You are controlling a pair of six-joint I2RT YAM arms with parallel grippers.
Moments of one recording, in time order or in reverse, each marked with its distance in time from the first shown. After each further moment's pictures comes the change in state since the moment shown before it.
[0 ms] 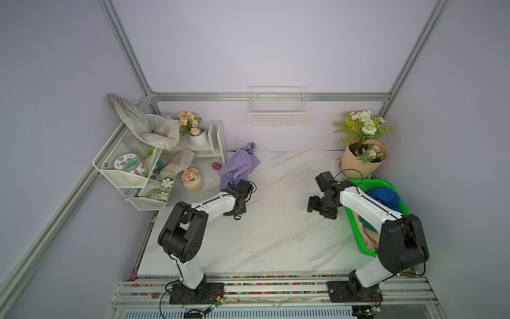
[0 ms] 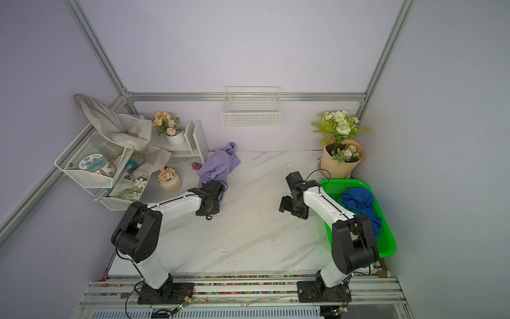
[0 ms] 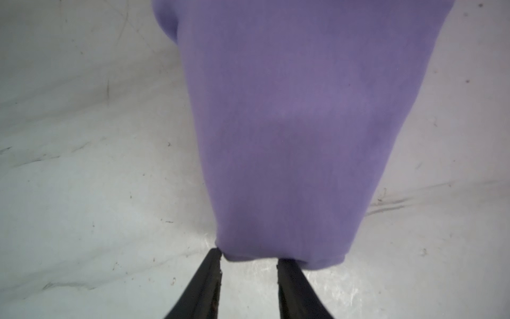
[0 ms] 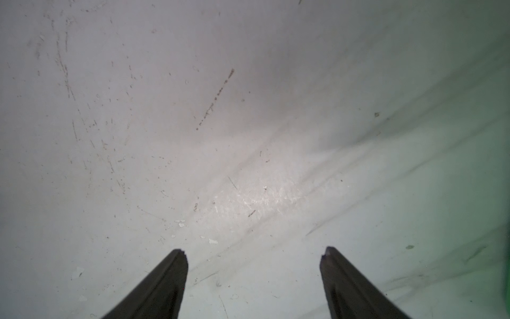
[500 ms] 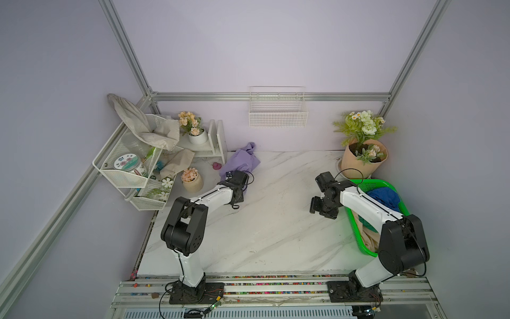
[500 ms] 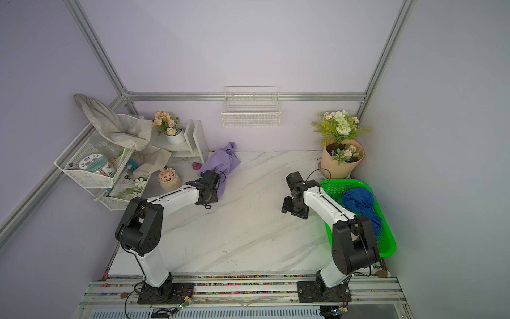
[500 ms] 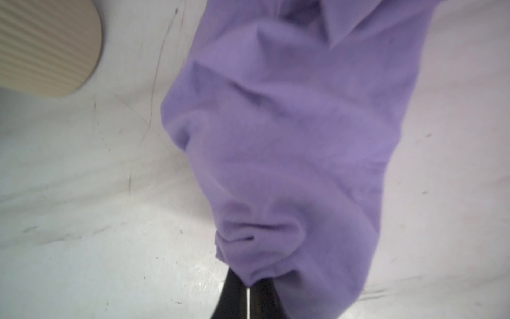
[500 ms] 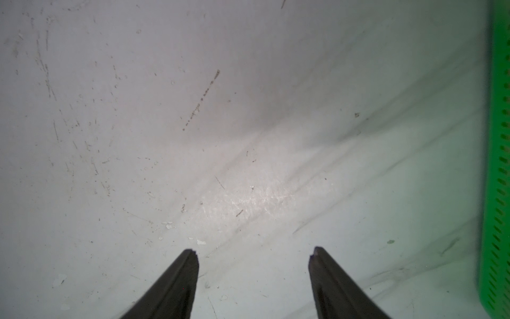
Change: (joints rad) left arm 0.076 0.030 0.135 0.079 -0.019 0.122; right arm 0.003 -0.003 0.006 -0.021 0.035 -0.010
